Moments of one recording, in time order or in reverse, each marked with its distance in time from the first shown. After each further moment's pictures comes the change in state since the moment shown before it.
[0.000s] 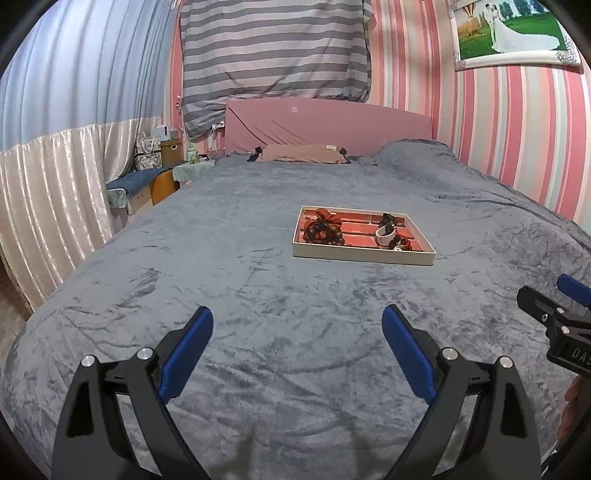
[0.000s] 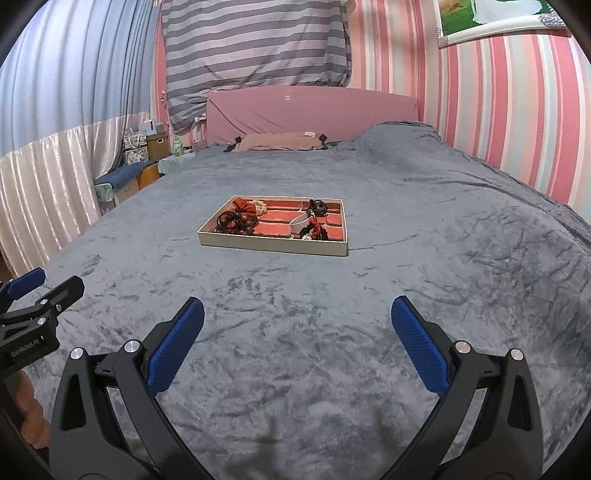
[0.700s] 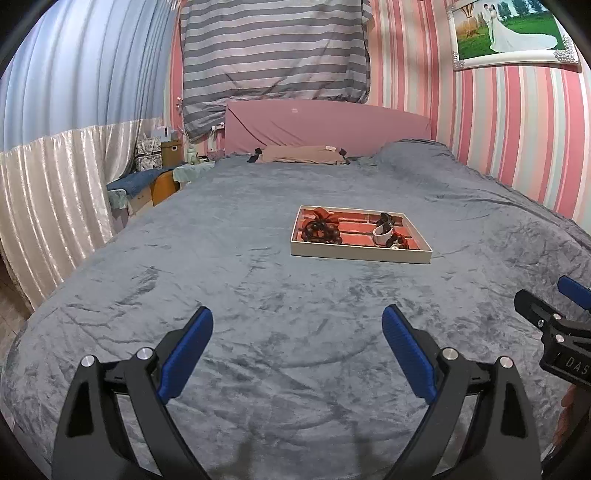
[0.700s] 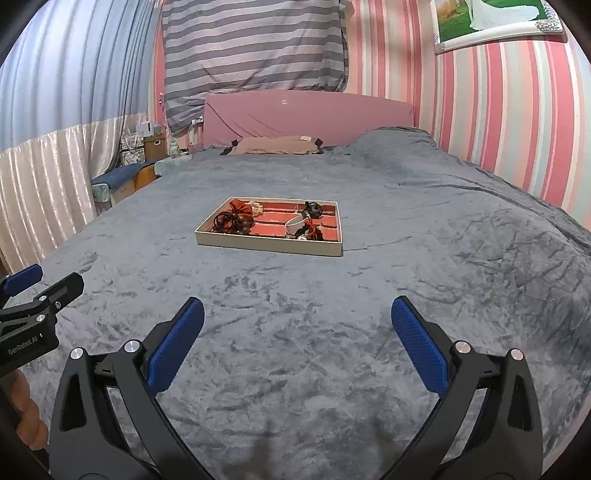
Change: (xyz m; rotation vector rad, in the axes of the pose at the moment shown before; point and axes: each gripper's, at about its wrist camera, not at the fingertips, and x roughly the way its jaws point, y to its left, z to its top) left arm -0.009 -0.004 -0.001 0.005 -0.007 0.003; right arm -0.010 0.004 -0.007 -0.009 -0.021 -0.024
